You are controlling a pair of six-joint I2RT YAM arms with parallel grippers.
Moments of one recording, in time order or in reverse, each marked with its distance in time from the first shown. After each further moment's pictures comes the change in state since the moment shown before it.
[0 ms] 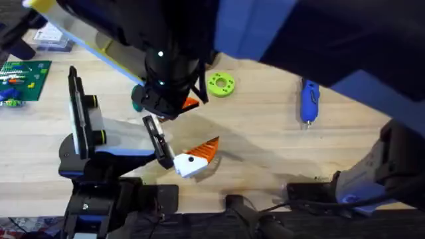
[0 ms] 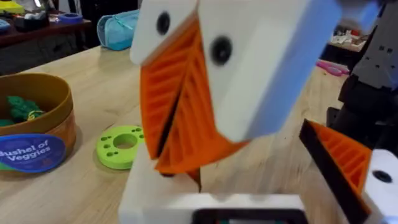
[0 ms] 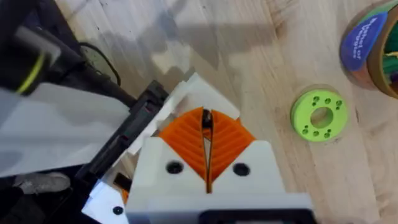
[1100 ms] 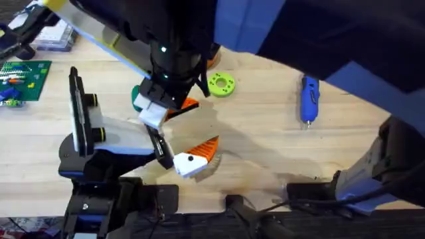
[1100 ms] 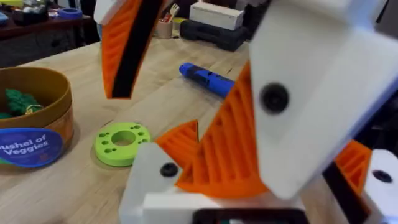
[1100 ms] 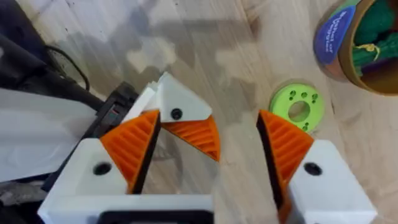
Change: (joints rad) left arm 0.001 0.000 0.000 -0.001 0.000 -0.030; right arm -0.023 0.011 0.000 -0.001 0.061 0.000
